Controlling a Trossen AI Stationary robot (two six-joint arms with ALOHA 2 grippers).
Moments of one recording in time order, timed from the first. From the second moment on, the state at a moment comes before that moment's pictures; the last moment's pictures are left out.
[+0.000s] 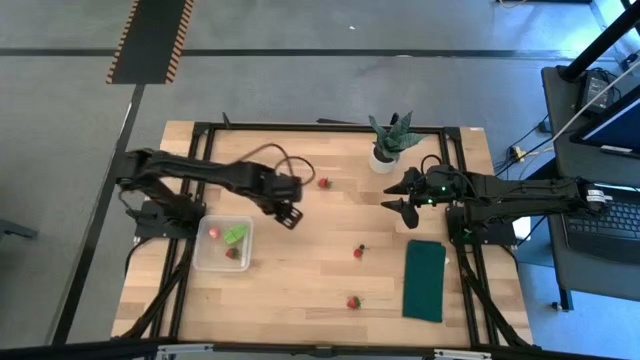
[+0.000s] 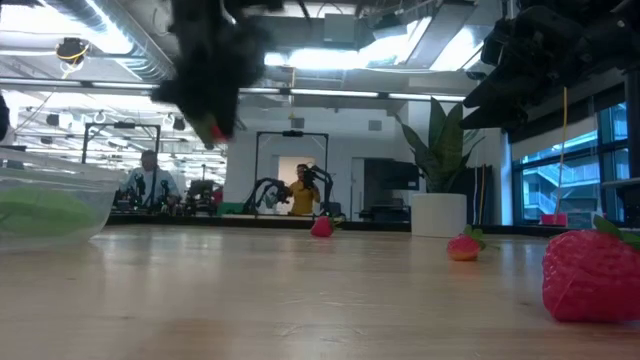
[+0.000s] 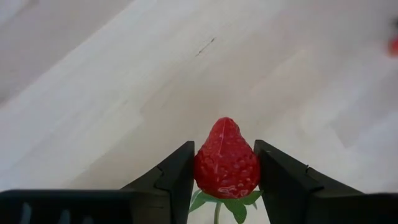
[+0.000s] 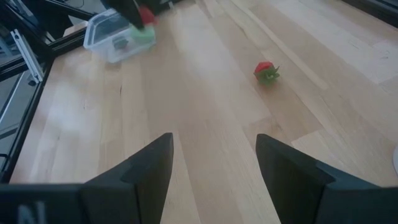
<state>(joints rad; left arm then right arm) 0.02 1.54 1.20 -0.96 -0.01 -0.93 -0.13 0.76 0.44 -0.18 -0.04 0.33</state>
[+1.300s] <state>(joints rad) -0.21 1.25 0.76 -1.11 0.14 -1.45 -0.14 0.76 0.44 -0.11 -0.04 0.26</state>
